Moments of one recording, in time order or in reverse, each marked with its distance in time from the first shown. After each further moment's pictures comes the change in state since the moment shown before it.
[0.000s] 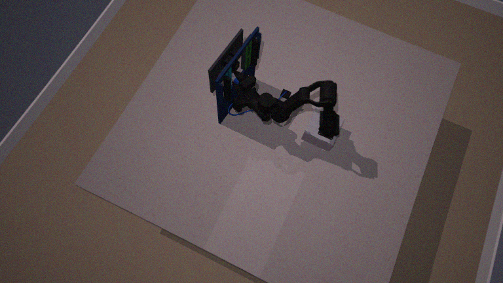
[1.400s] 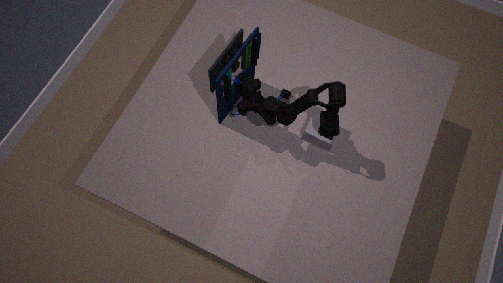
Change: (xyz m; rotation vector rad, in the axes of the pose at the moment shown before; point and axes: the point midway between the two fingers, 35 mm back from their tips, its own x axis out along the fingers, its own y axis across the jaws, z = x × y) arm -0.026 -0.011 -0.001 -0.006 -0.002 0.008
